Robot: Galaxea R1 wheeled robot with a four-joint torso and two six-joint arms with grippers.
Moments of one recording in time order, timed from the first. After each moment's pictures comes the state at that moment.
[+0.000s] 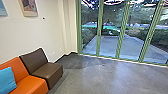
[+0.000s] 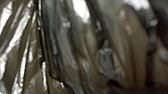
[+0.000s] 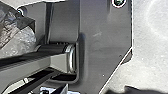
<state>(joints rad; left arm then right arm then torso) 1.46 3.01 -2.74 -0.48 0.19 0.46 -1.52 3.02 -2.76 0.13 -0.12 -0.06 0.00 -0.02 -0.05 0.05</state>
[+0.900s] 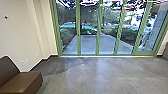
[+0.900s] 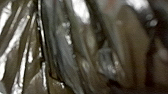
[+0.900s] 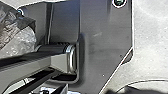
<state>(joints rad) 1.46 3.01 -2.74 -0.48 0.19 0.46 -1.52 3.02 -2.76 0.12 -0.12 -0.06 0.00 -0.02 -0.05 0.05</state>
